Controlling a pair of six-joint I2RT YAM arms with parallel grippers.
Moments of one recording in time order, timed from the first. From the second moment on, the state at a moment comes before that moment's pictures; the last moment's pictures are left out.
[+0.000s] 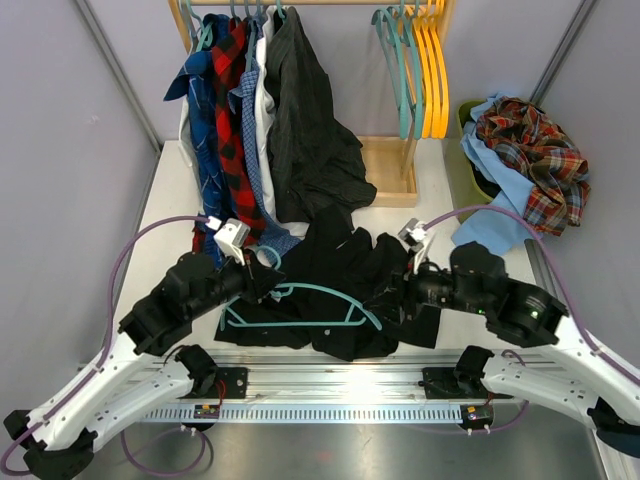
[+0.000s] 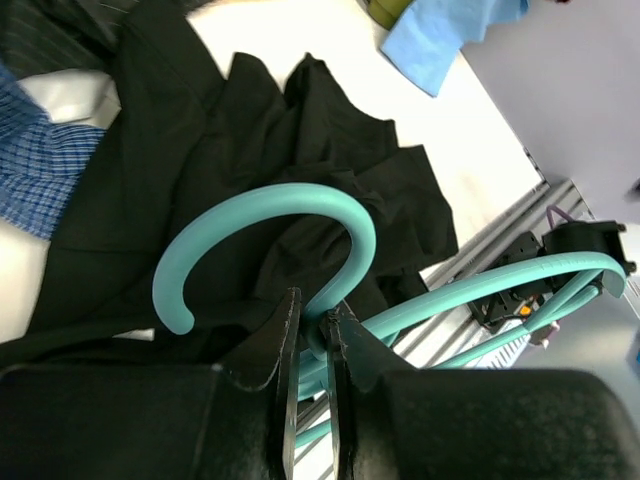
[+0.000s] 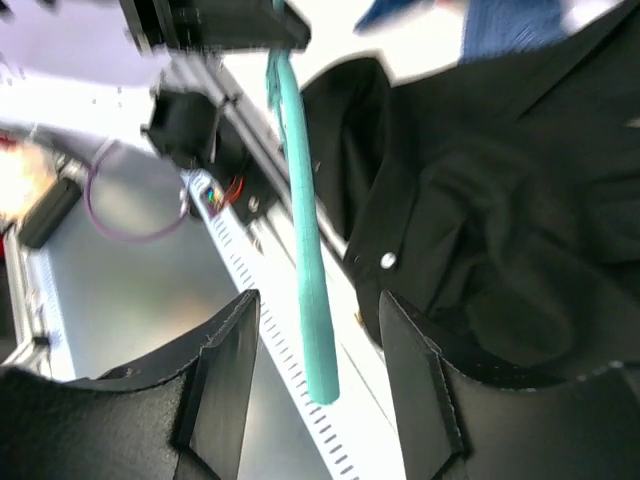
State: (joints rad) left arm -0.76 0.58 0.75 -0.50 0.08 -0.50; right arm 0.96 0.72 1.01 -0.64 -0.20 0.41
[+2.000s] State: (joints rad) left arm -0.75 0.11 0.68 -0.60 0.04 -0.60; right arm 0.96 1.05 1.29 -0.34 0.65 0.08
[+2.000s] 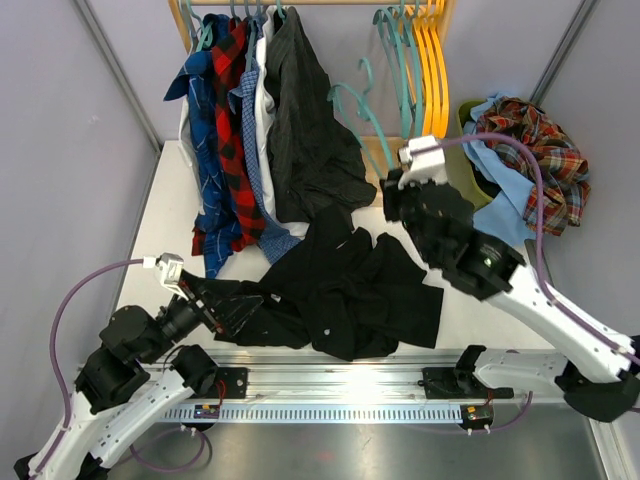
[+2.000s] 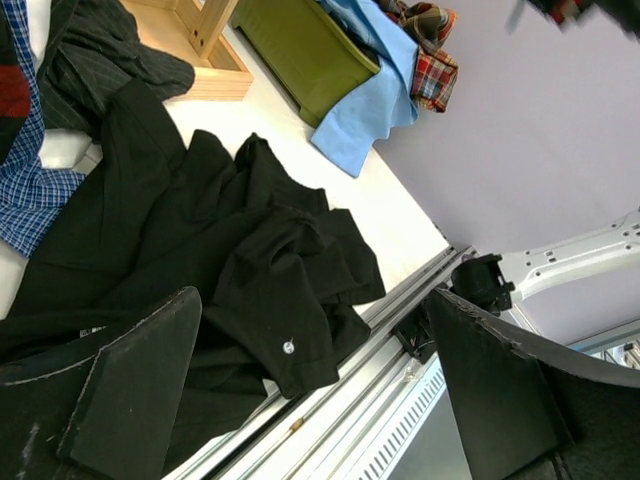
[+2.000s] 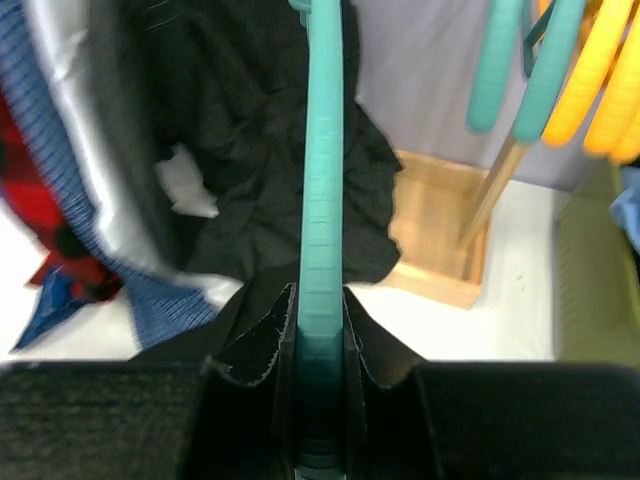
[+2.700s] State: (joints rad) left arm -0.75 0.09 0.64 -0.58 0.05 -0.62; right arm 0.49 1.51 1.81 -0.36 0.22 0.11
